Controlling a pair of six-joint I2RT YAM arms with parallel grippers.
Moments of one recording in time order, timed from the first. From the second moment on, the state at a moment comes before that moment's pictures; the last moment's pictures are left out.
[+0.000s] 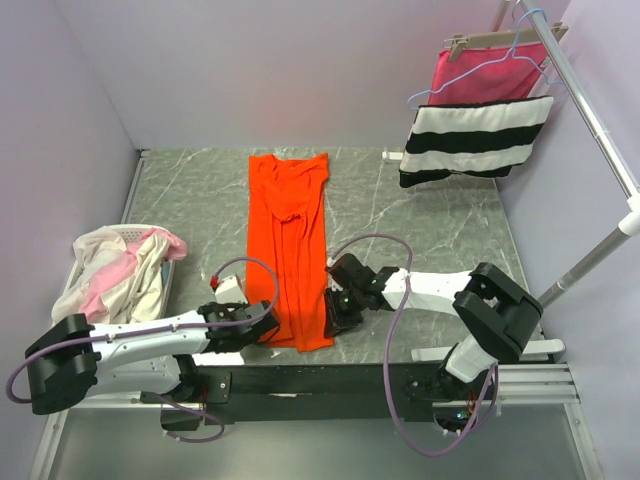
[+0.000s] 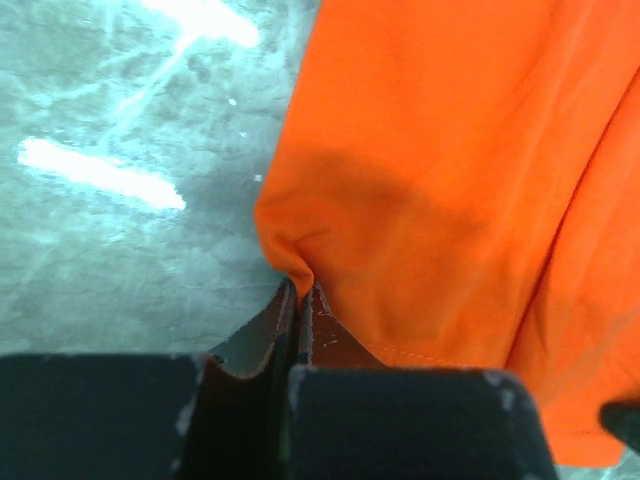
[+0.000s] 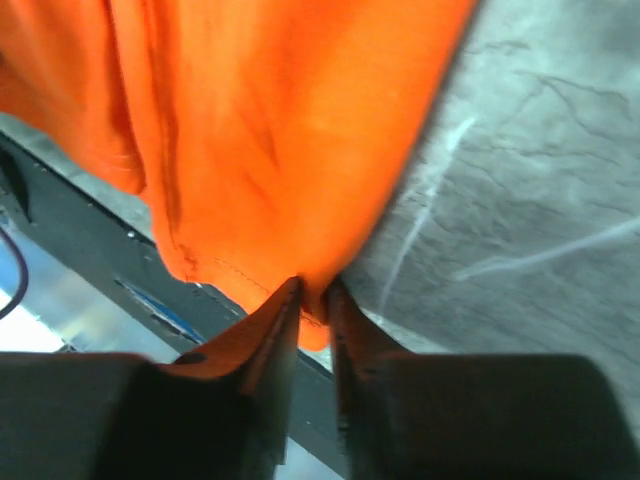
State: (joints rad) left arm -1.10 1.08 0.46 -0.66 -0.55 -1.48; right arm 0.88 1.56 0.73 -0.27 -0.36 0.72
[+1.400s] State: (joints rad) left arm -1.10 1.03 0.63 -0.80 -0.55 -1.38; right arm 0.86 1.56 0.69 -0.18 -0.42 0.77
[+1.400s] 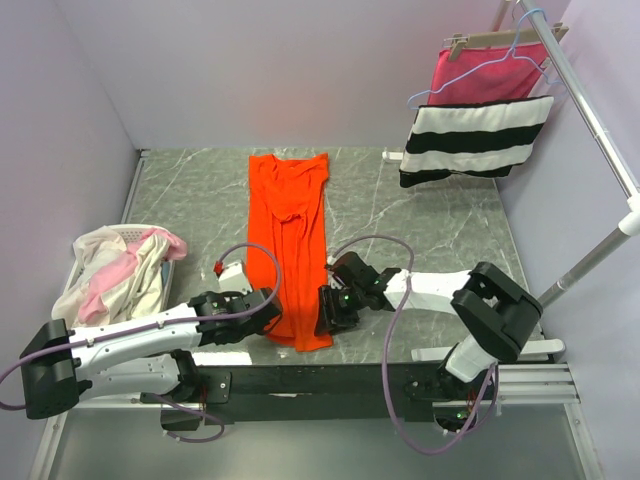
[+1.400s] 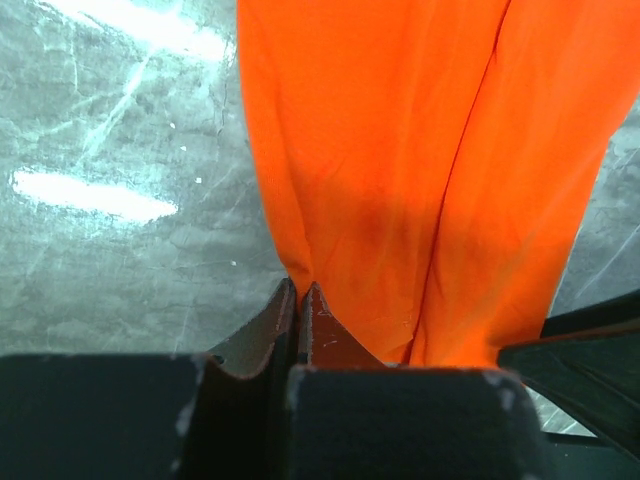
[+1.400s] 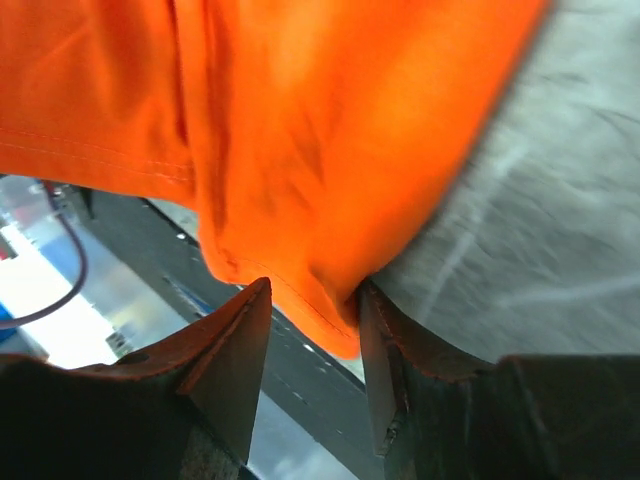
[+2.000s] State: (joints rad) left arm -1.10 1.03 0.64 -0.82 -0.57 -1.38; right arm 0.86 1.52 0.76 -0.27 -0.34 0.73
